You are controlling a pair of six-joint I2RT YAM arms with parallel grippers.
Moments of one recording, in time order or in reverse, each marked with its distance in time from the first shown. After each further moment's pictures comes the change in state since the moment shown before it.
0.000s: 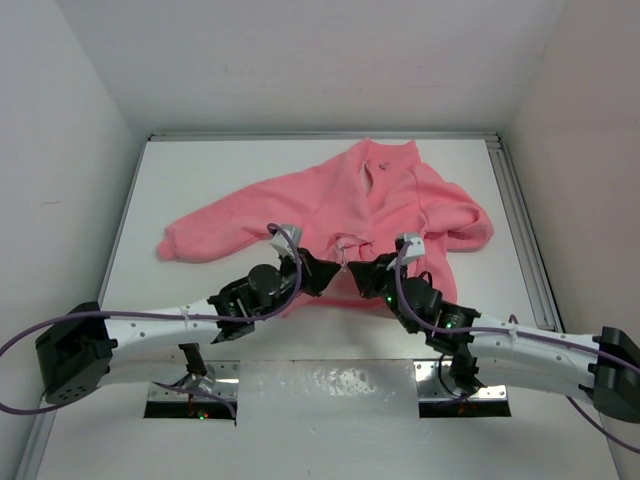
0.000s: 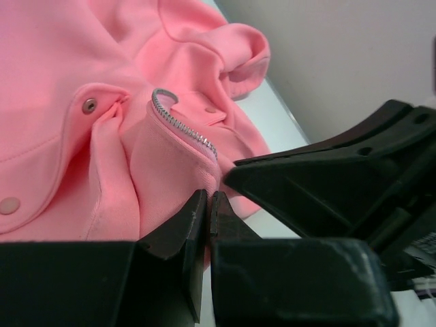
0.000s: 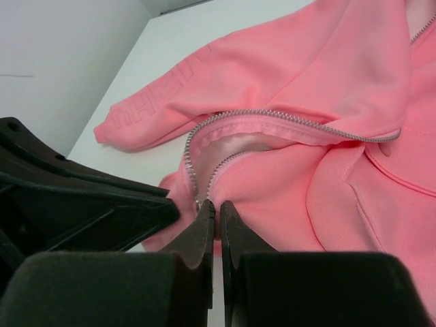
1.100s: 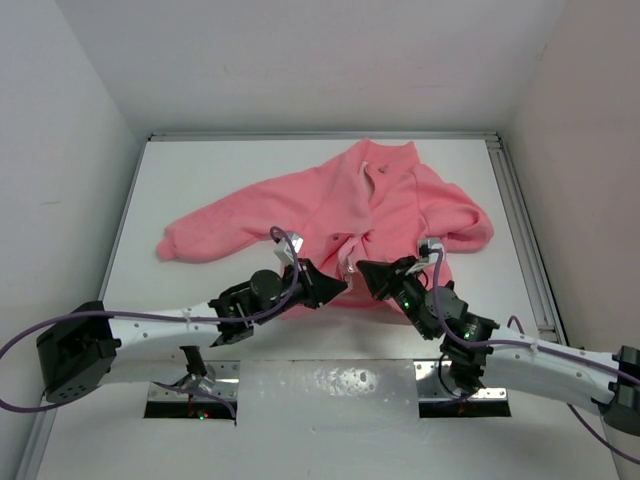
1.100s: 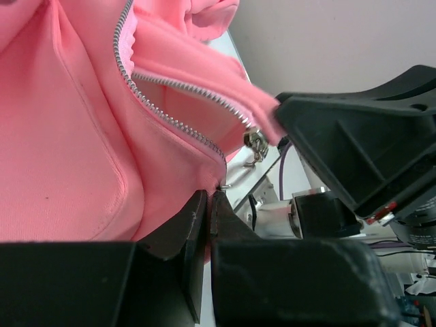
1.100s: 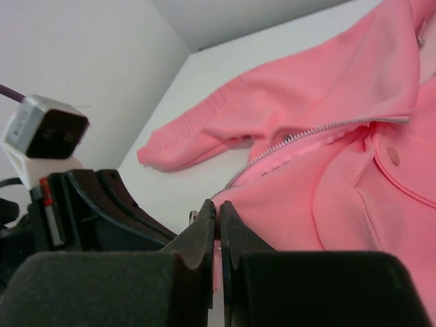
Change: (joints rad) left arm -0.010 -0.002 -0.050 0.003 0.138 -0.277; right arm 0.002 -0.201 -0.091 0.079 -0.020 -0.012
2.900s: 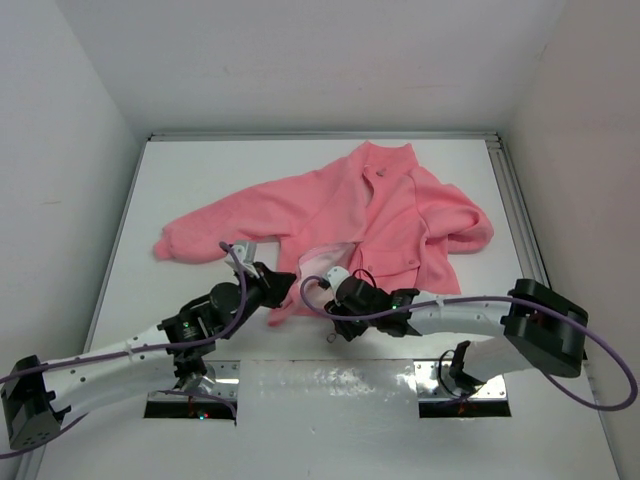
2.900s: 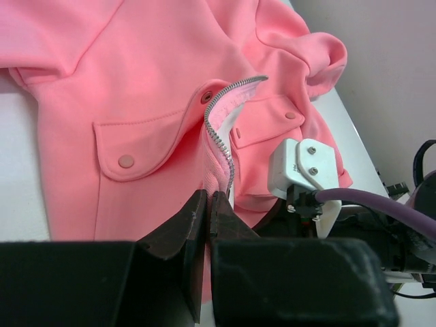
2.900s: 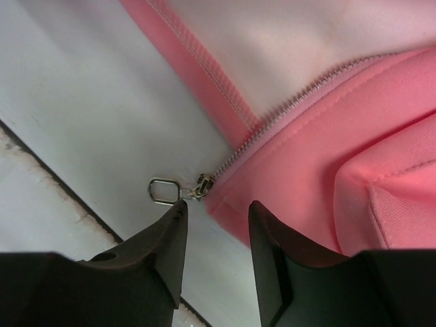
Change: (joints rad) left arm 0.053 -0.489 -0.116 -0.422 -0.298 0.241; right arm 0.002 0.710 0.290 -0.536 -0.497 -0.289
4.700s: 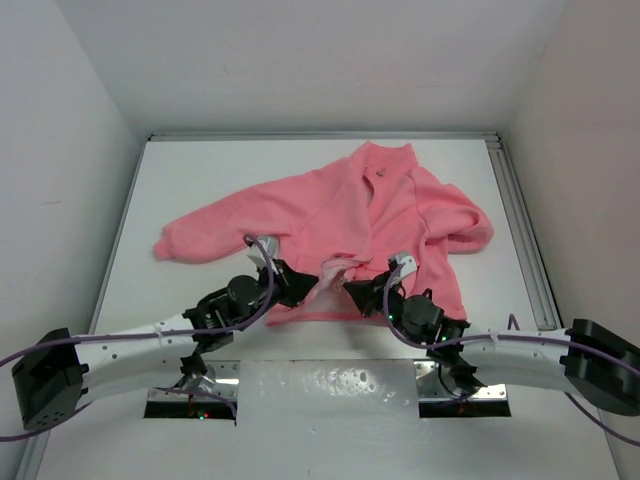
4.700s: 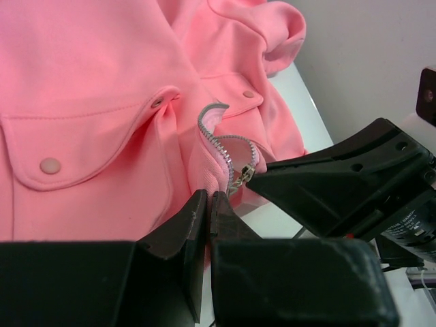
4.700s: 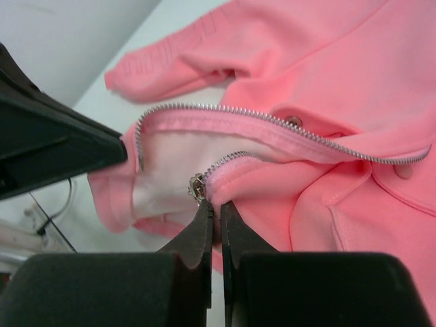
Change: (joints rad) left arm 0.015 0.245 0.005 0.260 0.169 -0.061; right arm 0.000 -0.430 -0.447 0.818 0.347 0.203
